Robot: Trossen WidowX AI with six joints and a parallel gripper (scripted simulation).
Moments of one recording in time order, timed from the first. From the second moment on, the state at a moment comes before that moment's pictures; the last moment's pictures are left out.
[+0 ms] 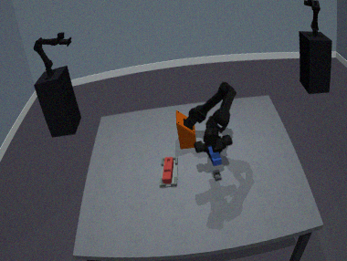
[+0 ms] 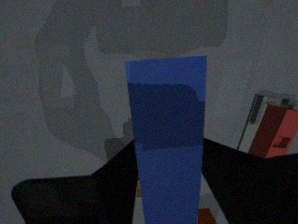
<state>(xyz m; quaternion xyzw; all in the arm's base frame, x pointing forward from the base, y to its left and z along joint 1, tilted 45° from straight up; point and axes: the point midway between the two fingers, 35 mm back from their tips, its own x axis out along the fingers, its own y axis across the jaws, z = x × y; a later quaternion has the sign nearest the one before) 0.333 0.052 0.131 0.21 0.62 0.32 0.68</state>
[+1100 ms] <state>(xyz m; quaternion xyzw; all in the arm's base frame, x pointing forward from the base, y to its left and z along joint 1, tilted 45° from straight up) 0.341 -0.015 0.053 0.05 0.54 0.43 0.72</state>
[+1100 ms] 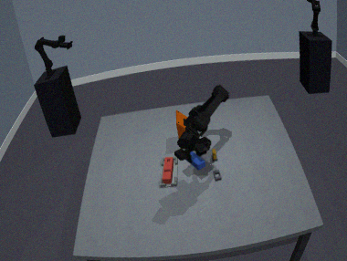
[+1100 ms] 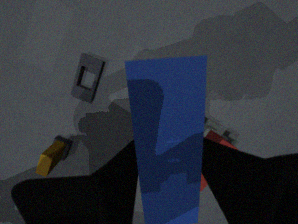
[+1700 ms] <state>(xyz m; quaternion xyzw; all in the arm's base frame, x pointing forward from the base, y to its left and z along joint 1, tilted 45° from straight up) 0.333 -0.050 0.005 -0.06 0.47 0.51 0.72</state>
